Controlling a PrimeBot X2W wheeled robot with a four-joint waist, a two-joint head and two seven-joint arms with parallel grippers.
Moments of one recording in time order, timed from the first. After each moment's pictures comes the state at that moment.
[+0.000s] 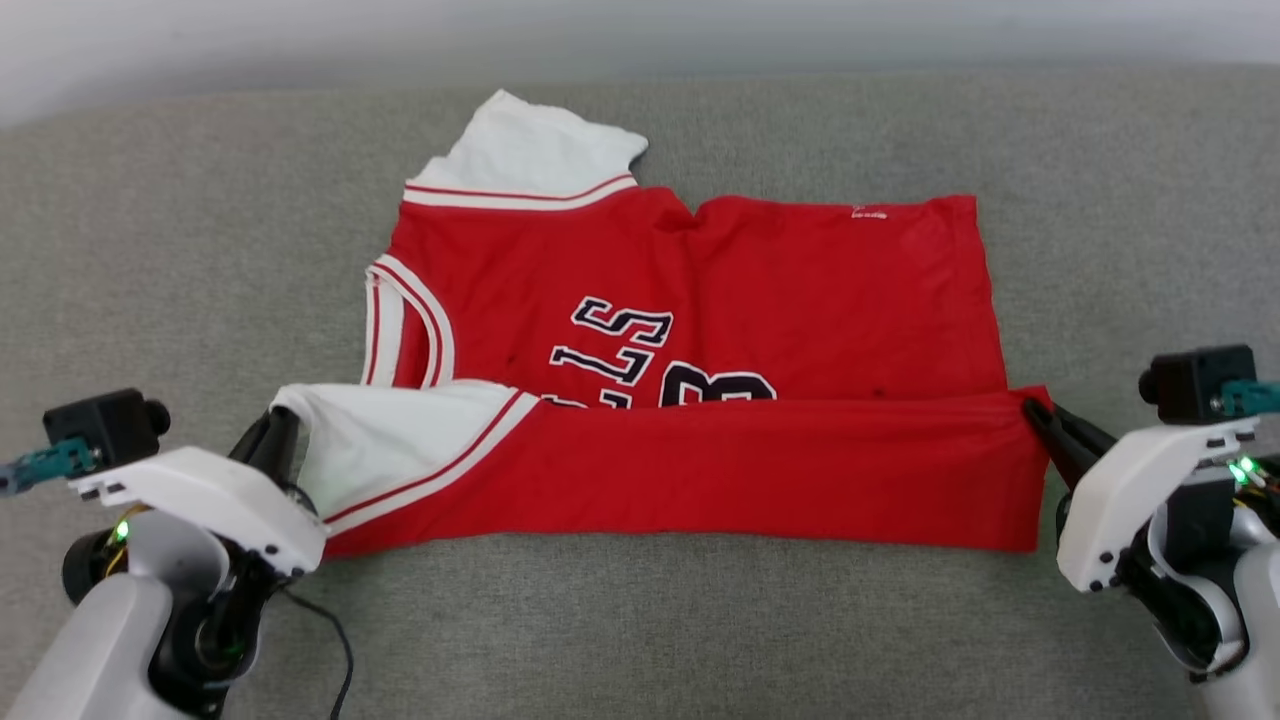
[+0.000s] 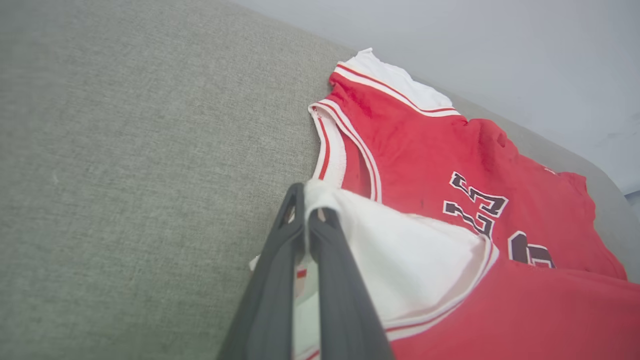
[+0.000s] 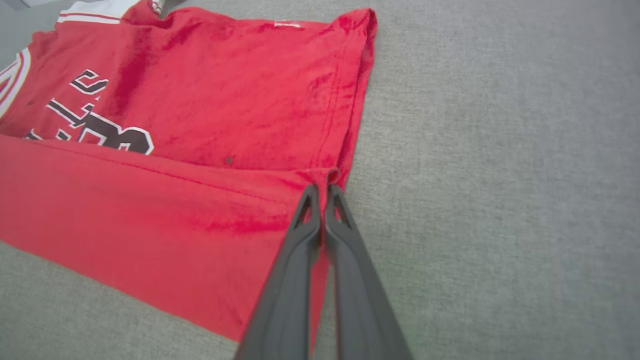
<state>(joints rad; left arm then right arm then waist) -0.24 0.54 -0.29 0.10 -0.99 0.17 0.09 -0.25 -0.29 0.06 0.11 0.40 0.13 0.45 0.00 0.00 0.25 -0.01</state>
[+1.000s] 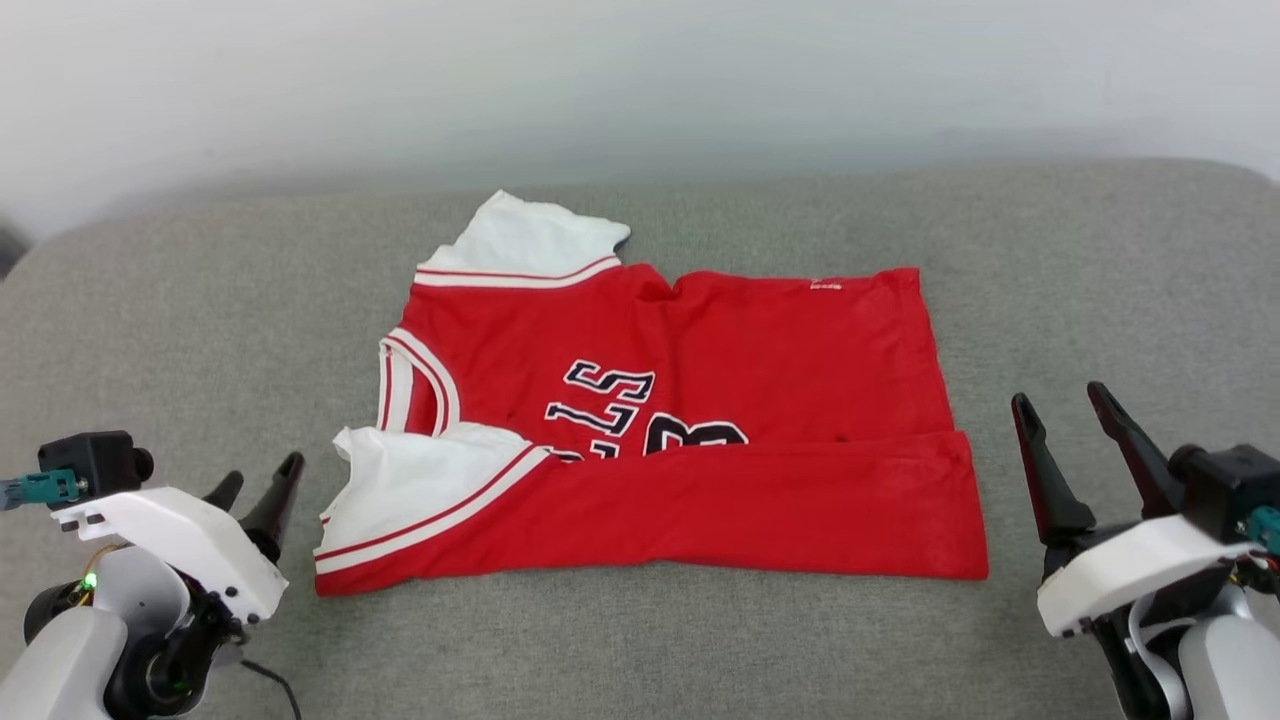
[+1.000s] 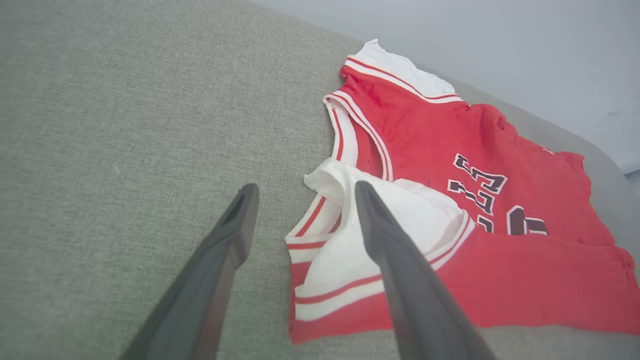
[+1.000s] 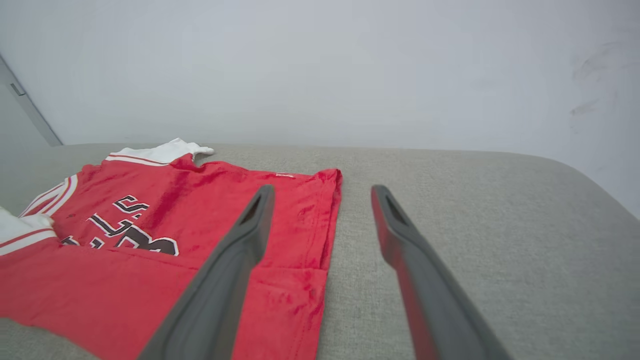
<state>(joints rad) -0.26 0.58 -0.31 0.30 -1.04 0.07 0.15 -0.19 -0.23 0.07 0.24 0.28 0.13 -0.13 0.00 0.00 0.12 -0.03</state>
